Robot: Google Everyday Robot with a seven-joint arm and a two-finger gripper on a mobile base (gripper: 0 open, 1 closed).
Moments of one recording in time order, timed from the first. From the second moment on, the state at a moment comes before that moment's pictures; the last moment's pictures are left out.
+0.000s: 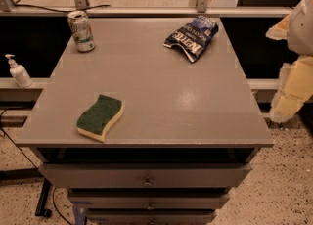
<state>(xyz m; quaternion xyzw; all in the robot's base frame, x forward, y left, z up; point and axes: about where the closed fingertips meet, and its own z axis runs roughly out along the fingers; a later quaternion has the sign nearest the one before) 0.438 -0.217 0.976 -0.60 0.78 -0.03 0.16</state>
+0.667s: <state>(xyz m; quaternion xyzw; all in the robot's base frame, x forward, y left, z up) 0.440 -0.205 0.971 -0.62 0.77 -0.02 0.18</state>
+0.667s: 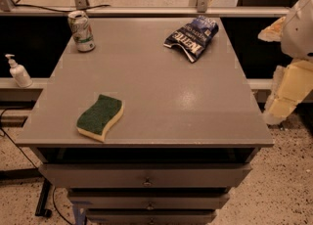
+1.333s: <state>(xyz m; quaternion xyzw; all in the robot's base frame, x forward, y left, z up) 0.444 -0.133 0.908 -0.65 0.71 0.09 0.26</state>
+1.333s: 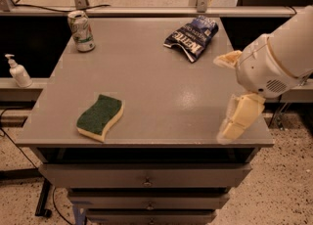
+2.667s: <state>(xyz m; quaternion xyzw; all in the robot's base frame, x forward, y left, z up) 0.468 0.052 0.853 -0.65 0.64 0.26 0.33</state>
